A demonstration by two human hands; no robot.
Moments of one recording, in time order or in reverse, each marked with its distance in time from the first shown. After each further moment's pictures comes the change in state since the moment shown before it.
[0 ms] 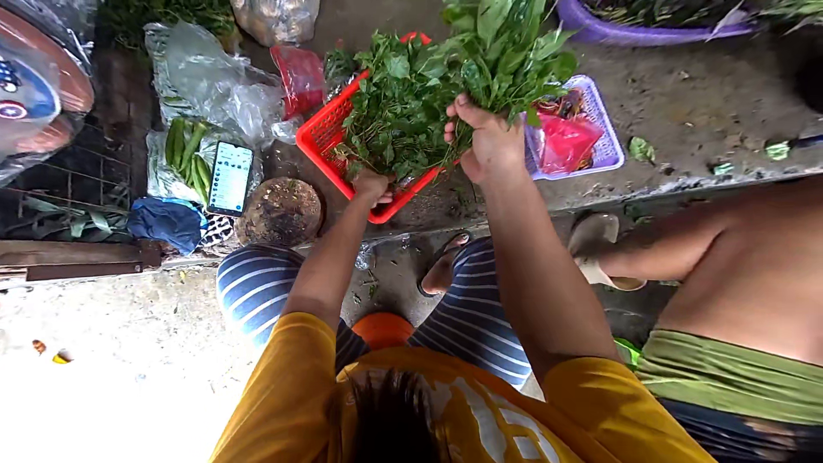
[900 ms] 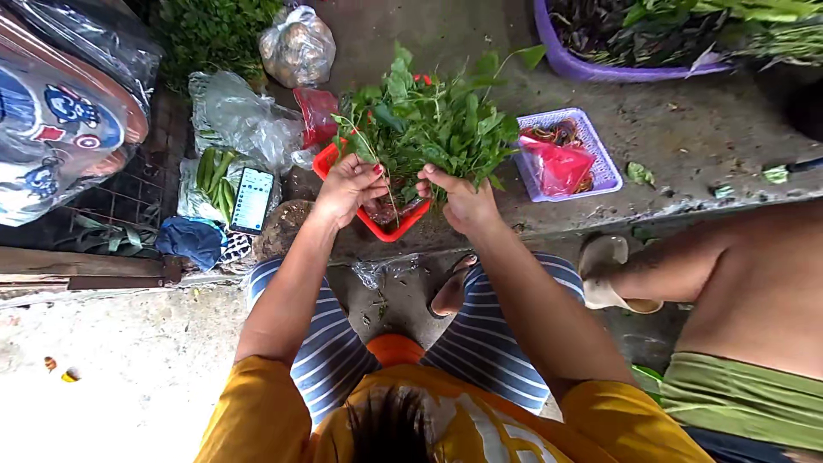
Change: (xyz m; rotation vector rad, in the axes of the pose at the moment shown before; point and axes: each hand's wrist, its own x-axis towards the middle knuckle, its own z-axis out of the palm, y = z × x) left_hand -0.131 0.038 -0.094 -0.471 -0.268 0.596; right_hand -0.048 0.019 0.010 -0.094 -0.192 0.043
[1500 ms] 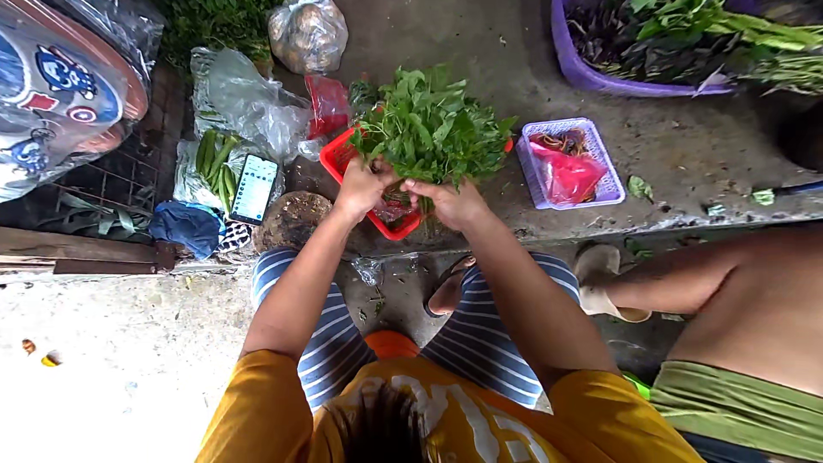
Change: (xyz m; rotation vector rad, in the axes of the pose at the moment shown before) left_hand 0.005 -0.002 0.003 0.407 0.143 0.042; right_hand 0.013 0.012 0.020 -0.259 -0.223 0.128
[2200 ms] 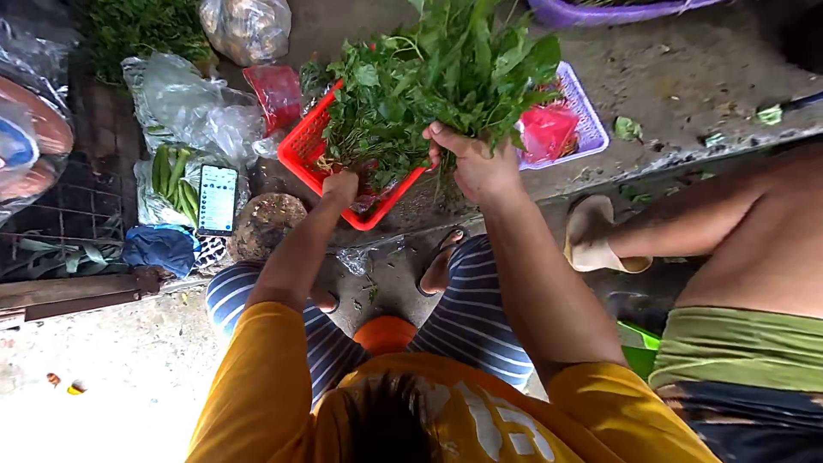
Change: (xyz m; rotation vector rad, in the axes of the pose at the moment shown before) left_hand 0.088 -0.102 0.058 1.440 -0.459 -0.278; right_hand -0.021 -0.021 -0.071 0.136 0.281 -0.240
